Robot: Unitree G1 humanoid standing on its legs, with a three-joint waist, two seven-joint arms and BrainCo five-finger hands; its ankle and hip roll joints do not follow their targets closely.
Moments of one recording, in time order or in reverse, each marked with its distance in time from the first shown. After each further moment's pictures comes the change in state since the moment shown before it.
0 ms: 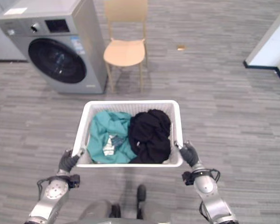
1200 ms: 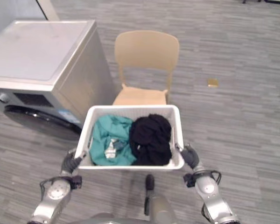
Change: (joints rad) left arm -0.051 0.007 0.001 0.010 0.000 0.009 -0.008; right arm -0.033 -0.001 -0.009 0.033 0.001 0.014 0.008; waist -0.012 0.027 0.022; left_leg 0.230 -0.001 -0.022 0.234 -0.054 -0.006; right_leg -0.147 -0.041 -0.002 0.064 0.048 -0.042
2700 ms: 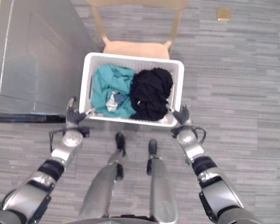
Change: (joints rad) left arm -0.502 0.004 -0.131 0.339 -0.014 -0.100 0.257; right arm -0.594 0.040 0.184 0.552 0.137 -0.018 -0.295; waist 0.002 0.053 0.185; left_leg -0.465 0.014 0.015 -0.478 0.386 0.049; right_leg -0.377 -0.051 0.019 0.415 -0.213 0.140
